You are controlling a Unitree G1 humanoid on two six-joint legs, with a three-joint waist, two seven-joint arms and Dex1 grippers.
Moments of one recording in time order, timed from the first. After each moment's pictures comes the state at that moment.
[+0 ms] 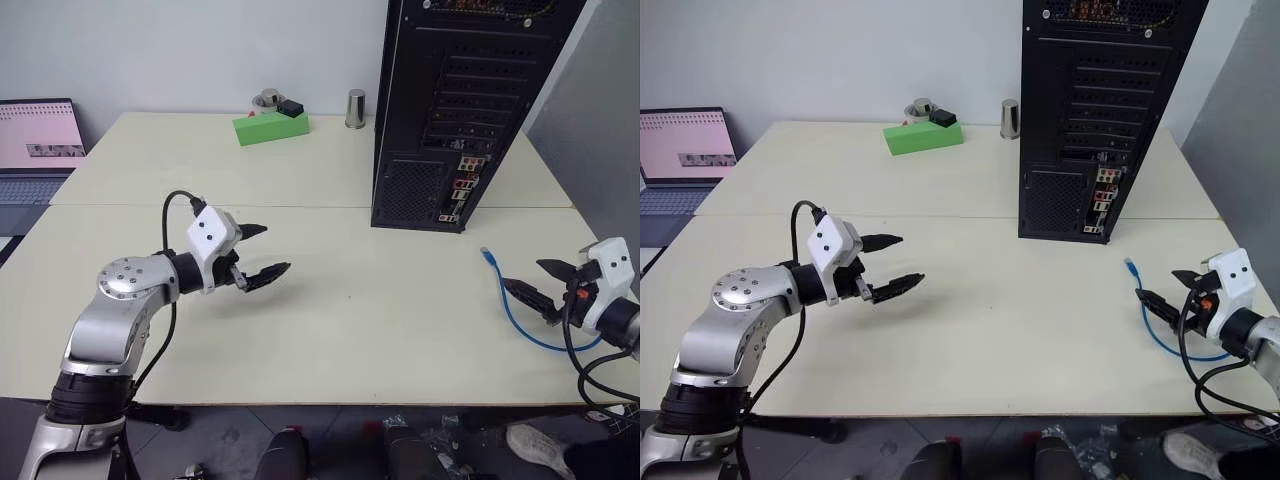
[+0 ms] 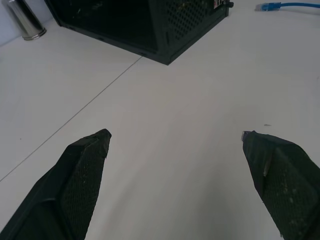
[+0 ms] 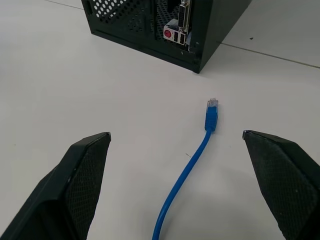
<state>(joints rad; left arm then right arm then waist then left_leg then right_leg) -0.37 0.72 0.07 -0.14 -0.32 0.41 -0.92 0.01 -0.82 -0.39 -0.22 0.57 0.60 0.67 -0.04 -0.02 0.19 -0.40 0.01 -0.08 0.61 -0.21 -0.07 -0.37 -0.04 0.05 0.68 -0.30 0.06</state>
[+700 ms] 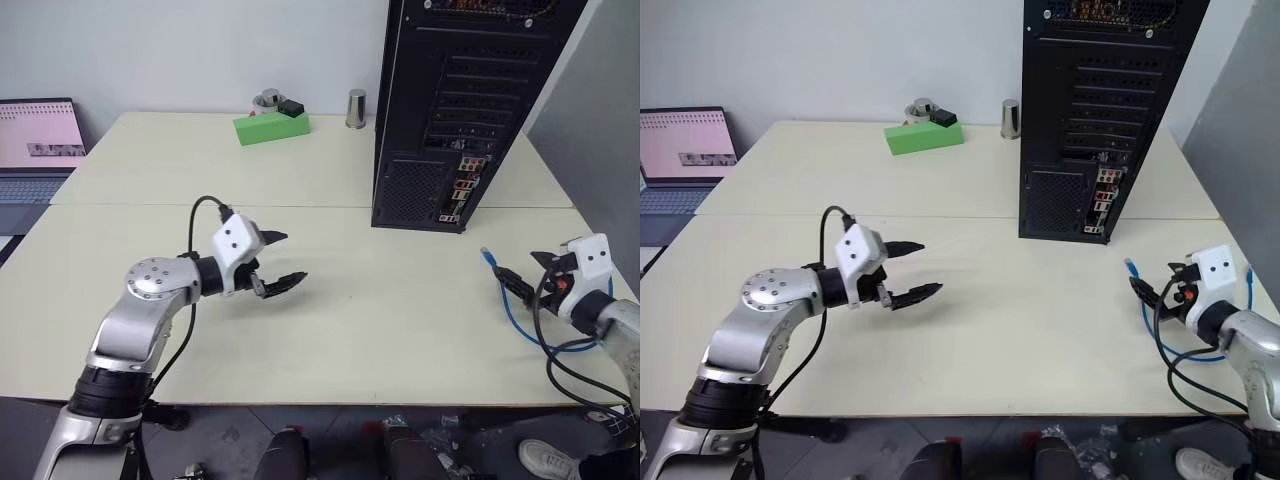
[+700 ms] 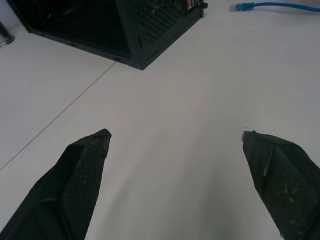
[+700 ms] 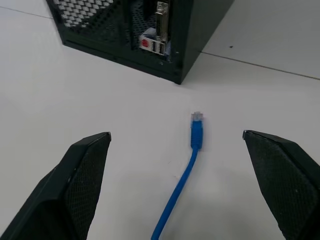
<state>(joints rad) -0.41 0.67 -0.05 -0.12 -0.25 0.33 -0.93 -0.12 -0.69 -0.32 -0.13 0.42 0.55 0.54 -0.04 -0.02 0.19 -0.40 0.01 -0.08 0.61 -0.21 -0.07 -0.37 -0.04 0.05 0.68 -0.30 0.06</state>
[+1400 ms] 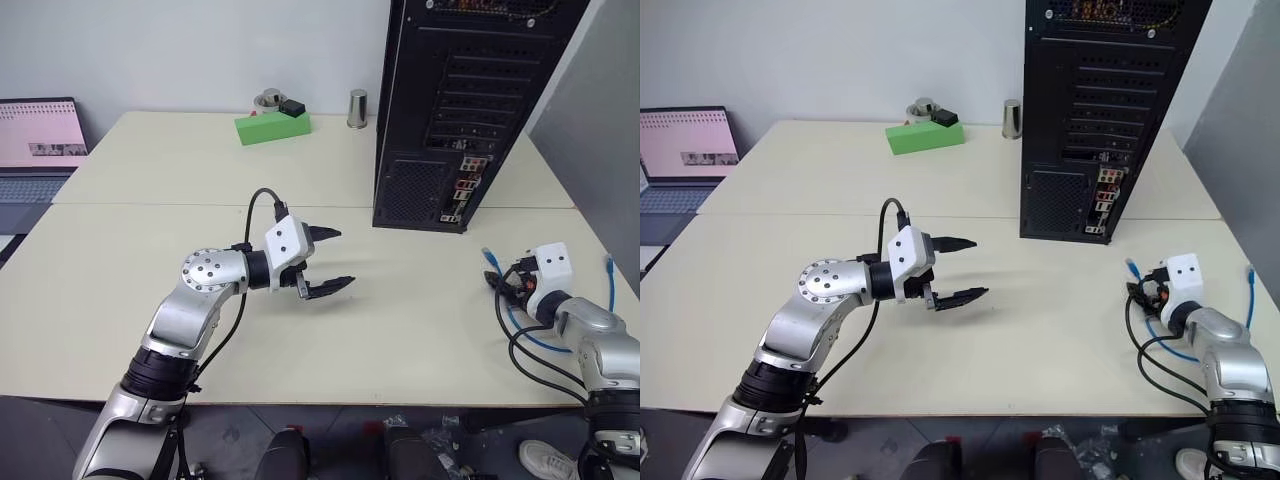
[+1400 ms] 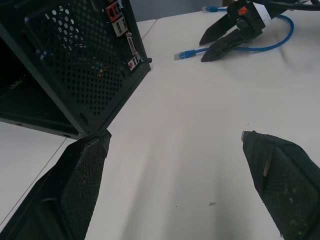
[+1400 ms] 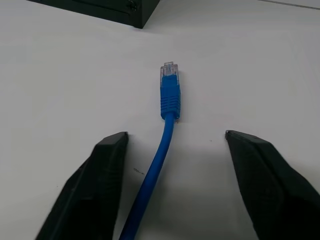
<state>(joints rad) -0.50 0.54 -0.16 -0.10 -0.23 0.23 -0.97 -0.26 -0.60 -0.20 0.16 0.26 0.47 0.46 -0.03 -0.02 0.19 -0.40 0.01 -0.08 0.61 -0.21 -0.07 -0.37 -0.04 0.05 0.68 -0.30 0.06</state>
